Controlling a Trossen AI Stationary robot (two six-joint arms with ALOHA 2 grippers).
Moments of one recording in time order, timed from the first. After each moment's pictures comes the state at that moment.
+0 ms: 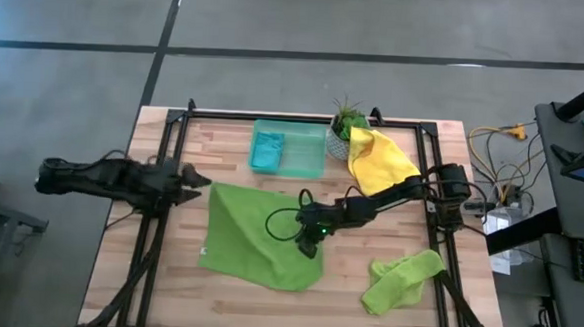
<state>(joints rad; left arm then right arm) -0.07 0.29 0.42 -0.84 -0.31 -1.79 0.12 1.97 0.97 0.11 -0.16 0.62</state>
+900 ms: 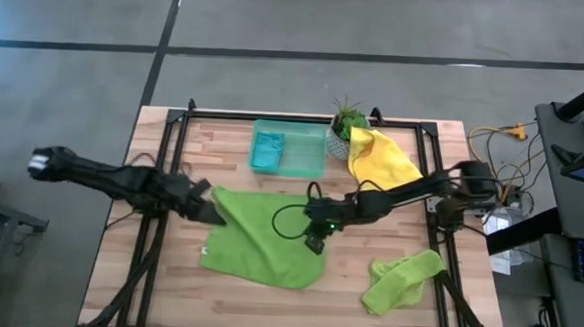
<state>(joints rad) -0.14 0.63 0.33 -0.35 0.17 -1.39 0.14 1.75 0.98 -0.10 -0.06 0.63</state>
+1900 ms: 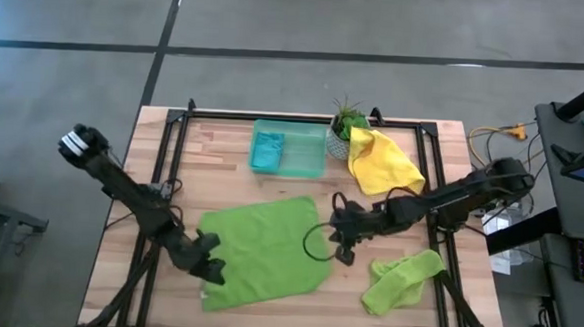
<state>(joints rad) -0.72 1.19 0.49 0.00 -0.01 -1.90 0.28 1.47 0.82 -0.27 0.06 0.58</state>
